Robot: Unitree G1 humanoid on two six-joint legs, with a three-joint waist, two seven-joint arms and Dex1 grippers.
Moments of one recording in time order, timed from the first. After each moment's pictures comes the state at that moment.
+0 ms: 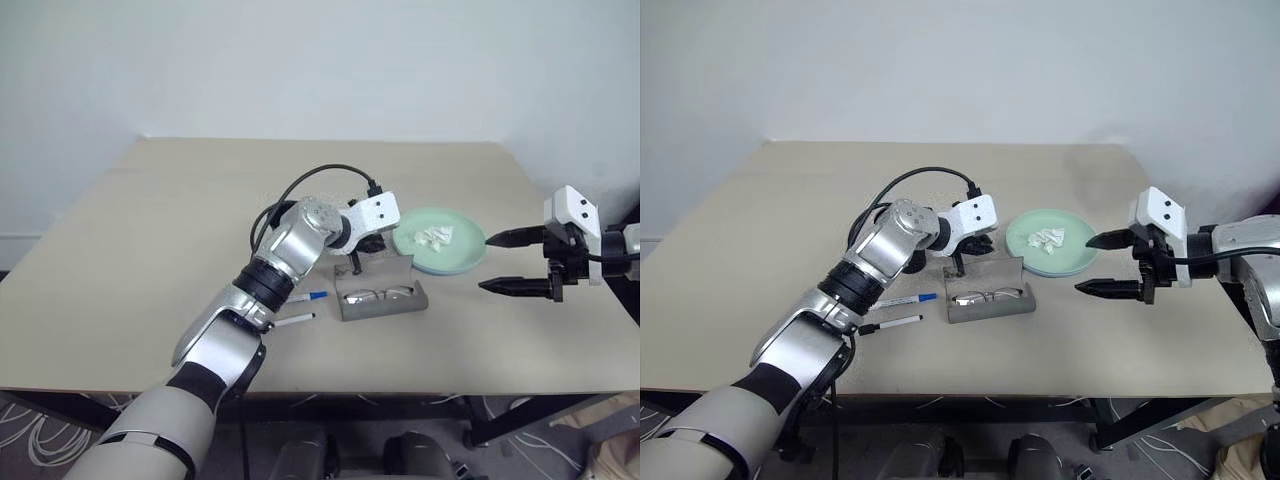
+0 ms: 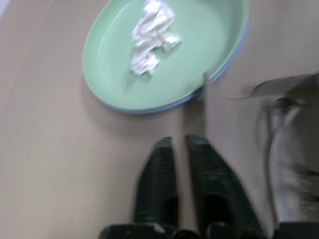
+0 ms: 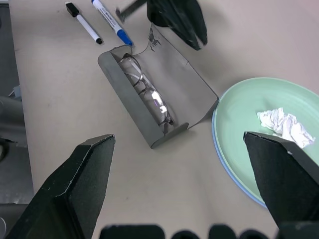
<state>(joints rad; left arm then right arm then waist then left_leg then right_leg) -1.03 0.21 -0.48 0.61 0.16 0.41 -0.87 -0.47 -1.04 -0.02 -0.02 0.40 0.53 1.34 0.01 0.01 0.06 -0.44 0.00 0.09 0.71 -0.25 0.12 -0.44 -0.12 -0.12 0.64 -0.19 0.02</state>
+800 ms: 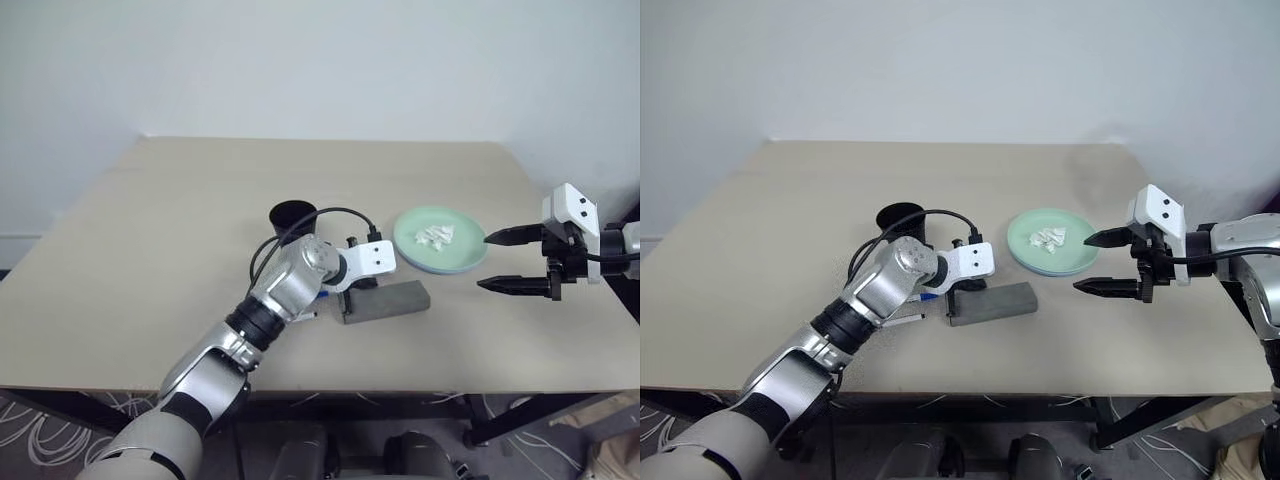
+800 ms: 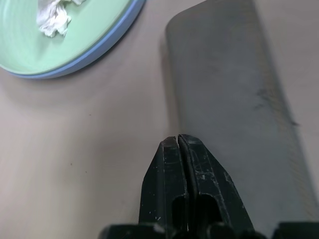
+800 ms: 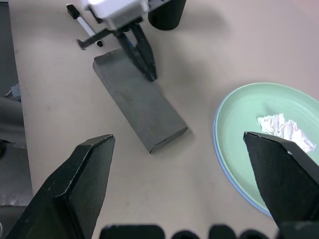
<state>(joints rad) -0.80 0.31 -0.58 0.18 0.24 0.58 -1.01 -0.47 -1.04 -0.02 -0.03 0.40 0.53 1.33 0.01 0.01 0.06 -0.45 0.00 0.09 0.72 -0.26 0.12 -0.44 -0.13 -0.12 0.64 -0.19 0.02</state>
